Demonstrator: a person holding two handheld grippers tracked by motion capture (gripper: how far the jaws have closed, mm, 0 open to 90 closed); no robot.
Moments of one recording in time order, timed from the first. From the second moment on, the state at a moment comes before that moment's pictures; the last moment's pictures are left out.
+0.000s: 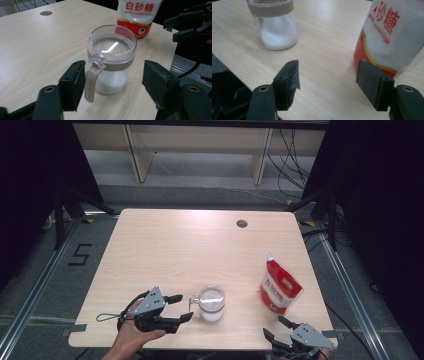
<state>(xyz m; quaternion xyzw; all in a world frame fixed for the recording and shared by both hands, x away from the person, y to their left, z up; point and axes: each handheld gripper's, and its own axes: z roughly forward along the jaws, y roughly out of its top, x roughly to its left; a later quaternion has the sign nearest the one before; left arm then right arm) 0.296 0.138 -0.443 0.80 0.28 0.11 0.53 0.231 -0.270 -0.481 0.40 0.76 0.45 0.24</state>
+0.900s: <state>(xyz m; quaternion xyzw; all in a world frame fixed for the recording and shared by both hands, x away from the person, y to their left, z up) 0.284 0.168 -0.478 0.81 0.32 0.11 0.49 0.232 -0.267 -0.482 0.39 0.77 0.45 0.23</state>
